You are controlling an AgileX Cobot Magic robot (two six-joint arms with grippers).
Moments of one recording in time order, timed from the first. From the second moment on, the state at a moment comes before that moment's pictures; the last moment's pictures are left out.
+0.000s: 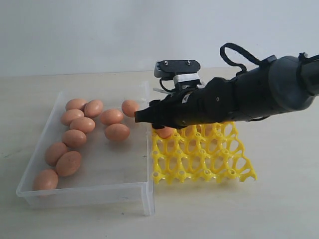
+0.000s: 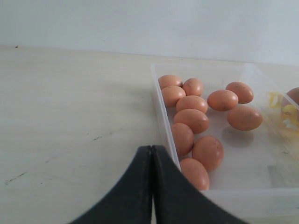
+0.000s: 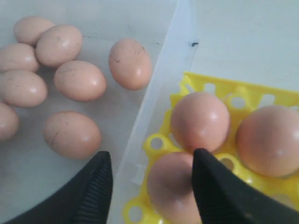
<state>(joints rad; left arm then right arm) -0.05 0.01 0.00 -0.19 0.33 0.03 0.62 1.91 -1.06 0.39 -0.02 -0.08</state>
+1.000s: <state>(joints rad) -0.05 0.01 0.00 -0.19 0.33 0.03 0.79 2.44 -2.20 0.34 1.02 -0.20</state>
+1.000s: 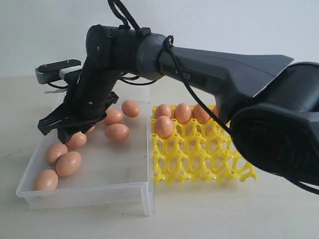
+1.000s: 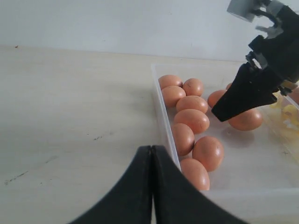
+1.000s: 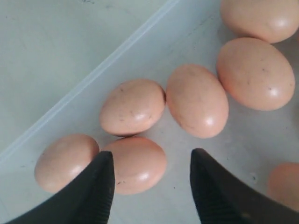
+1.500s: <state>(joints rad) -0.05 0.01 0.00 -0.19 0.33 0.03 0.76 2.48 -2.24 -0.01 0.99 -0.22</state>
